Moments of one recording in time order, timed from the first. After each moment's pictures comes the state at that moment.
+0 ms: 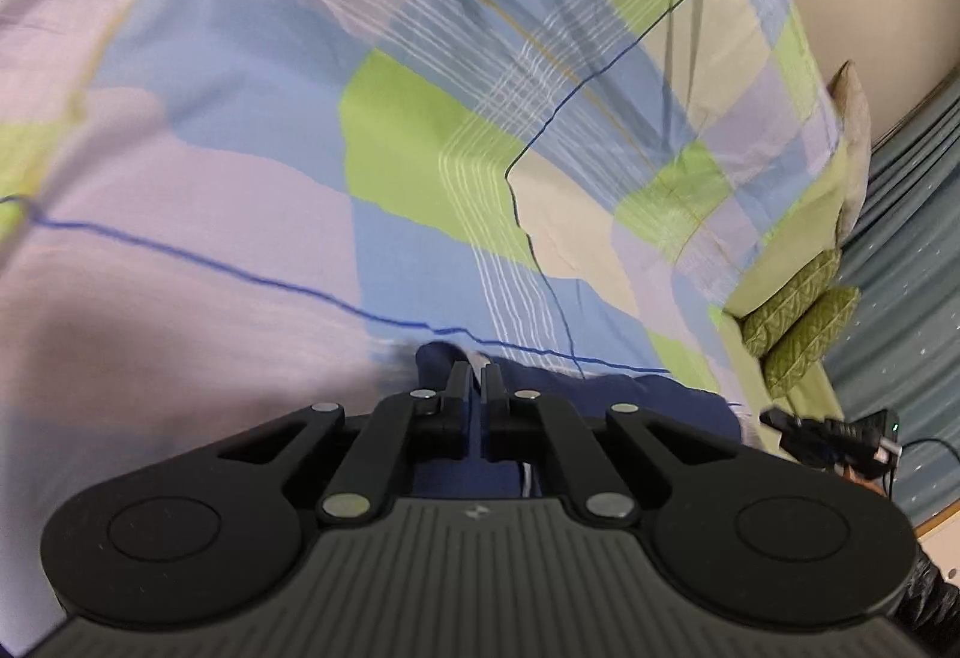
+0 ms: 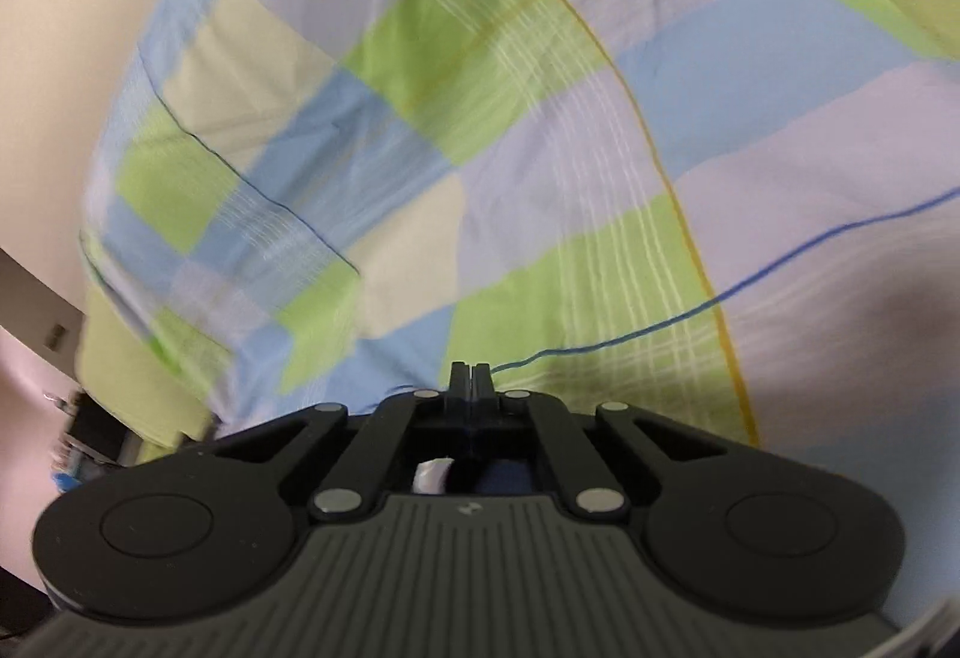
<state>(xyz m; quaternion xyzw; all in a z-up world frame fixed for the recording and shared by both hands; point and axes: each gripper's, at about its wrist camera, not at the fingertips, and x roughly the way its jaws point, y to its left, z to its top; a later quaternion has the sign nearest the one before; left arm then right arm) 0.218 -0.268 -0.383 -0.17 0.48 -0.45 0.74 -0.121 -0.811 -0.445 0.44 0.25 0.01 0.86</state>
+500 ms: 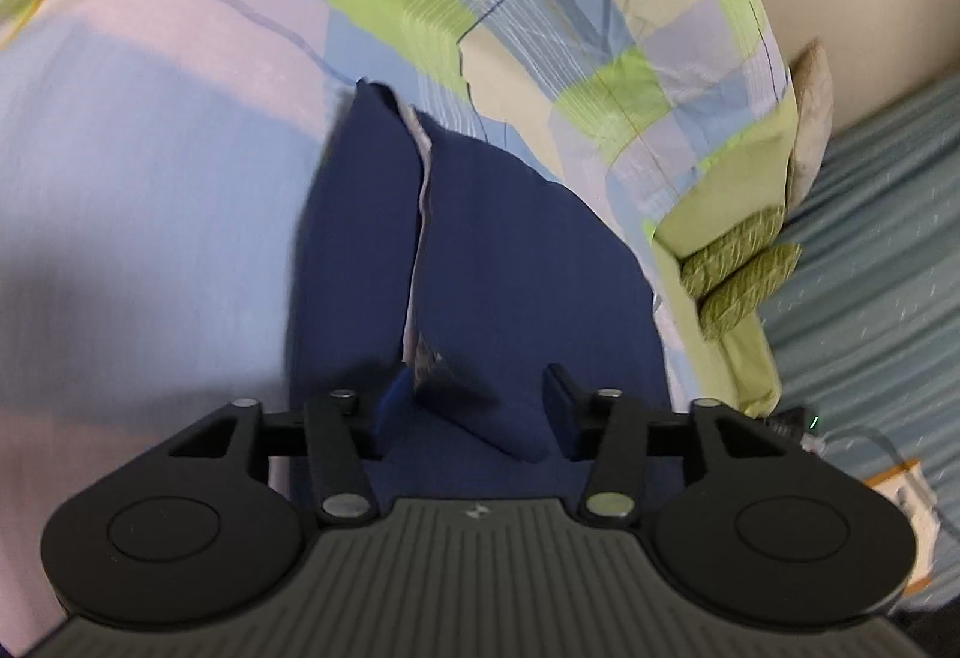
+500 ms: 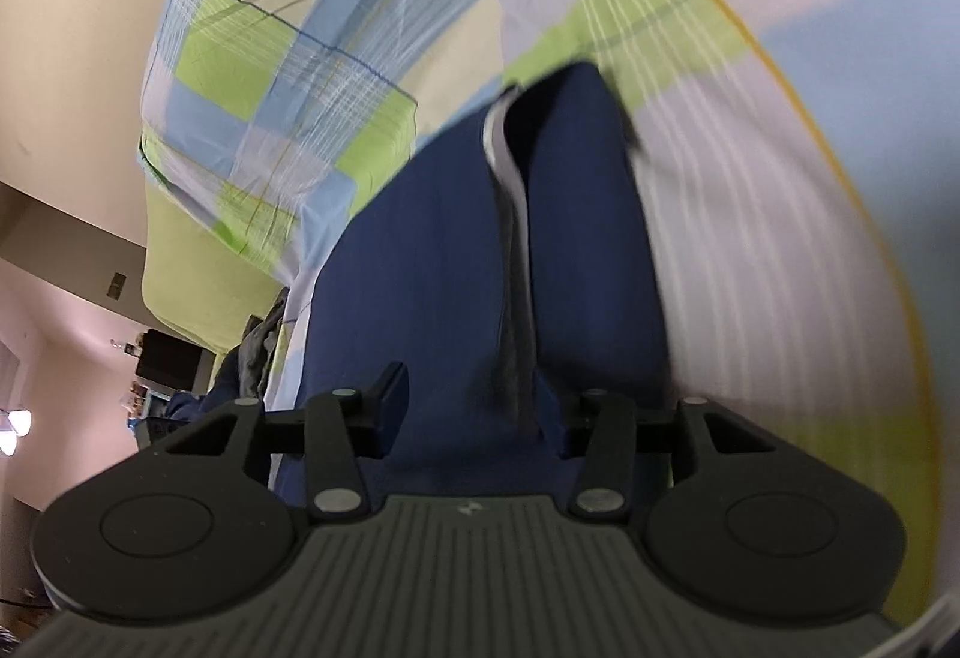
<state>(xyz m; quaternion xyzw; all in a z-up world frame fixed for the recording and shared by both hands) 0.120 -0.232 -0.401 -0.23 0.55 -0.45 0.66 -0.198 -0.731 -0.481 0.50 0.32 0.05 0.80</state>
